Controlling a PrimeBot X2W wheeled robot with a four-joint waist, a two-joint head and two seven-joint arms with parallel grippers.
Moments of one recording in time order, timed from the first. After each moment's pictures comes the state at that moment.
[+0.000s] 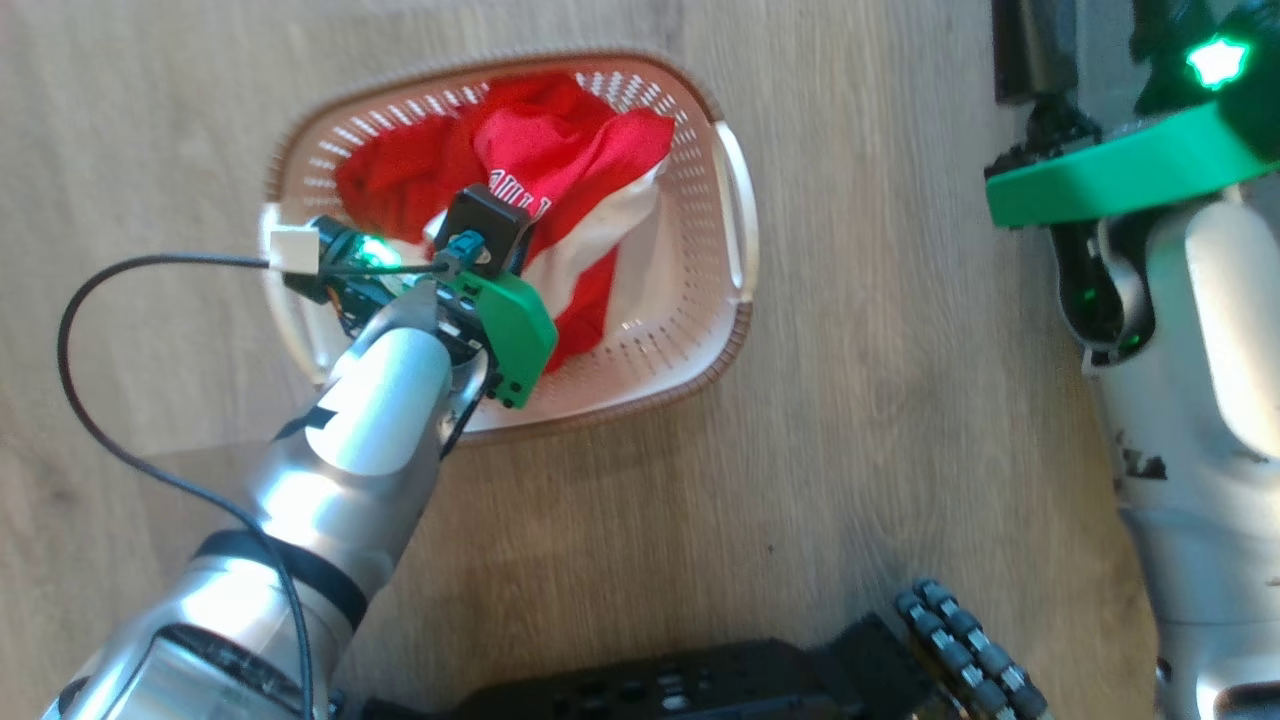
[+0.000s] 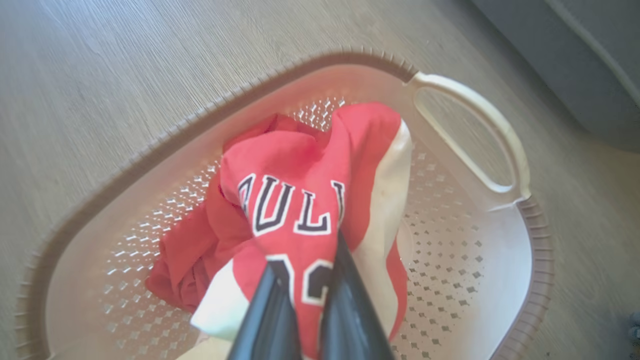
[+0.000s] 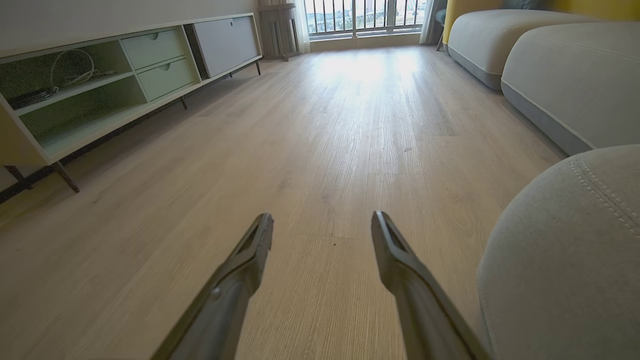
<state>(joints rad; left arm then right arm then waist) -0.90 0.04 -0.72 1.02 -0.30 0.00 -0.25 -0.72 -0.17 0.16 0.23 0.31 0.13 -0.26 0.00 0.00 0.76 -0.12</state>
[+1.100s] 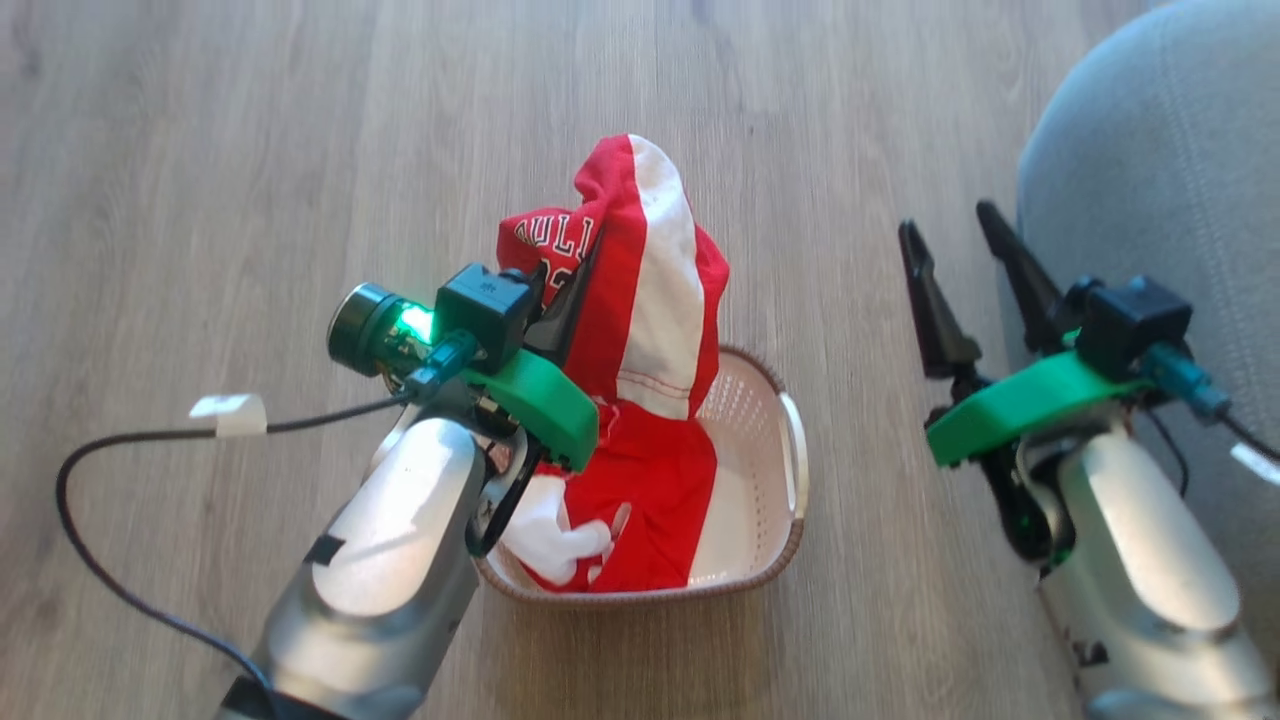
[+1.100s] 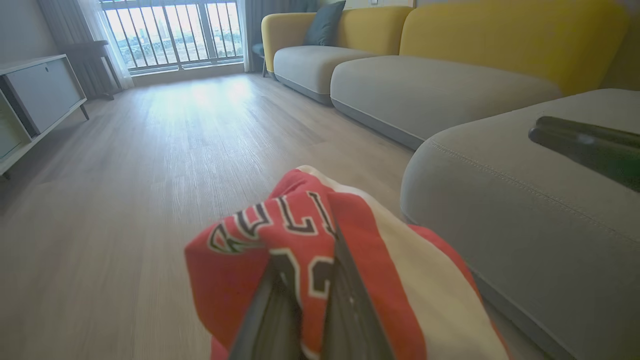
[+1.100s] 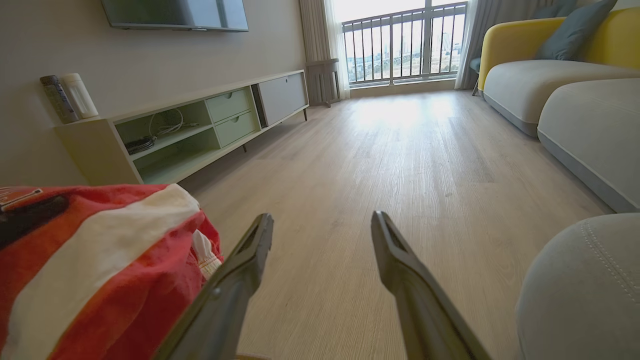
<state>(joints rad) -0.57 0.04 -0.50 0.46 -0.24 -0.02 -0.25 -0.42 -0.16 0.20 0.36 0.34 0.13 -0.26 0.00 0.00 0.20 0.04</state>
